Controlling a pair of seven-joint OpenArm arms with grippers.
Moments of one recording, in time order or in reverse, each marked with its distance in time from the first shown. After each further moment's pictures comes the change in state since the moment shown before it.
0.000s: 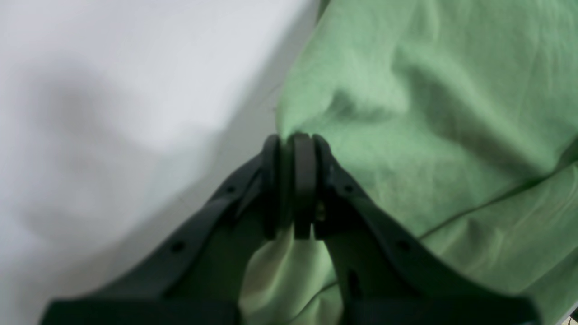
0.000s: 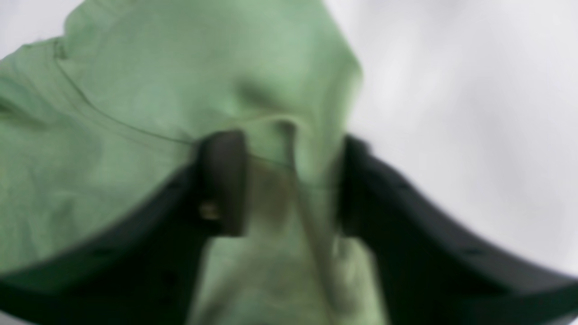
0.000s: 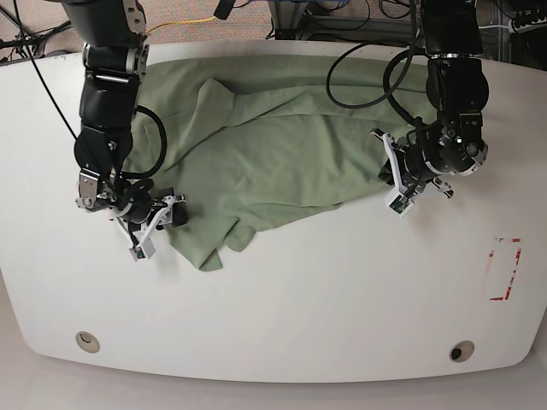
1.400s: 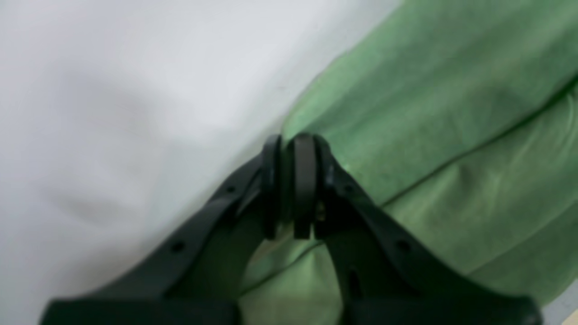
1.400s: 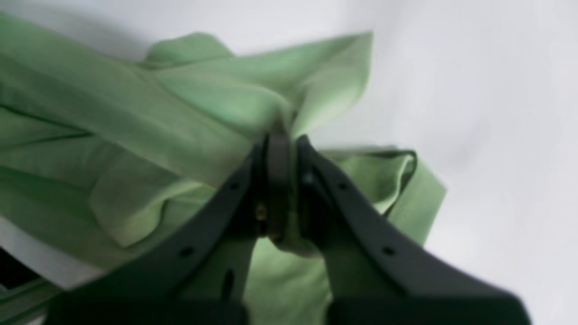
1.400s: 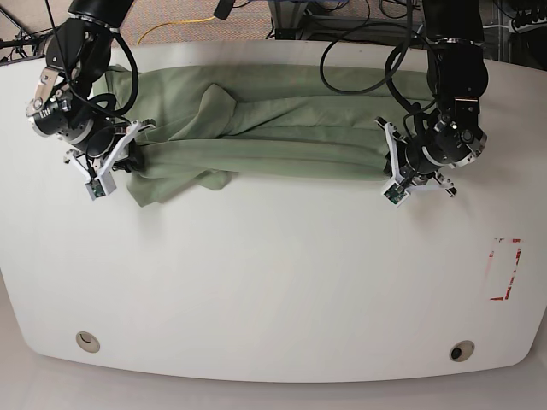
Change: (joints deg) left arm 3.3 -1.0 2.3 7.2 6.4 0.0 -0.5; right arm -28.6 -0.6 16.7 51.5 18.3 0.1 -27.1
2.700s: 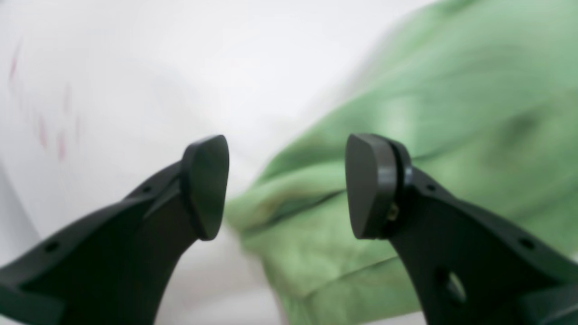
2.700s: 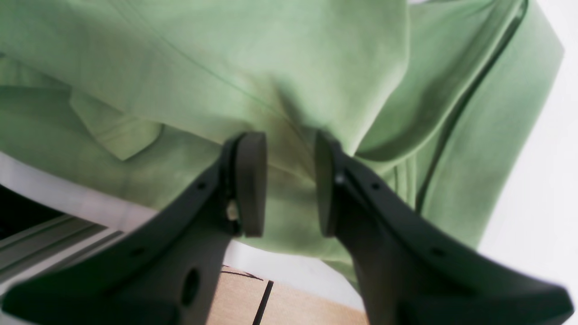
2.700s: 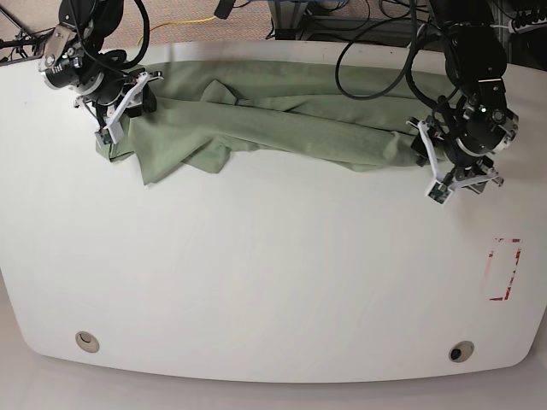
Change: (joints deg) left arm 3.1 0.6 -10.2 11.4 0.0 0.0 9.5; right arm -12.2 -4.9 3.9 2.1 -1.1 -0.1 -1.0
